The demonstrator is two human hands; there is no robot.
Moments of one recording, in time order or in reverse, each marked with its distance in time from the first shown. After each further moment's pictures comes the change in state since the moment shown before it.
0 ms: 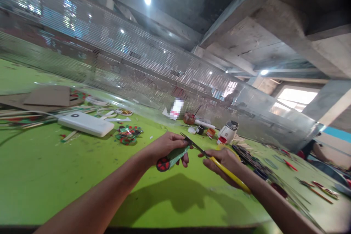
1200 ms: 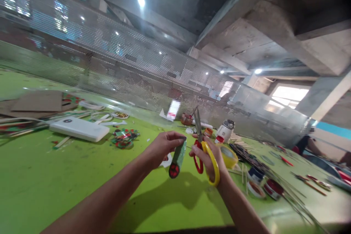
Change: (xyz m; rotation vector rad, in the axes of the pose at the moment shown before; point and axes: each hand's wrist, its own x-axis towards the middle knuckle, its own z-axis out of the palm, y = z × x) left_hand 0.013 -0.011 0.002 -0.100 0.350 0.039; right_hand 0.030 -0.004 0.054 0.715 0.535 0.115
